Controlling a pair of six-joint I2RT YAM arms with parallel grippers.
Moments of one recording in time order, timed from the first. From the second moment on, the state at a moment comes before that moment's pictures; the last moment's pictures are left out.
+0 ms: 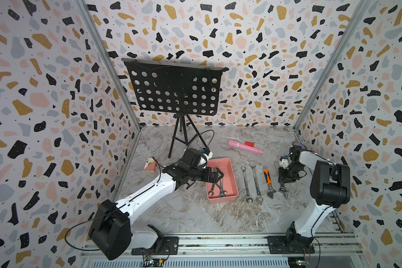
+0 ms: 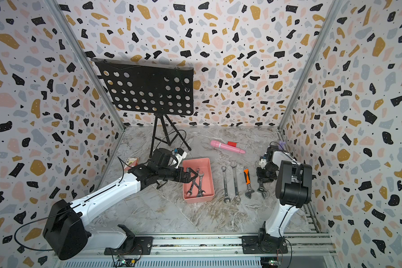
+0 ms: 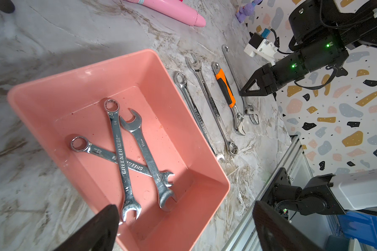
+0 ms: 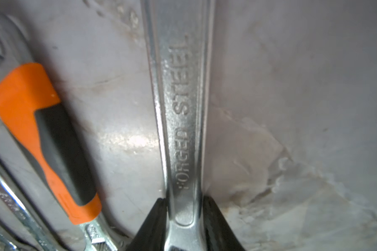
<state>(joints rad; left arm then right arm) -0.61 1.33 0.96 -0.40 0.41 -0.42 -0.18 1.84 1.18 -0.92 -0.13 -0.16</state>
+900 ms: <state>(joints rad) -0.69 1.26 1.03 -0.61 0.13 -0.49 0.09 1.22 1.12 -0.84 -0.39 0.10</state>
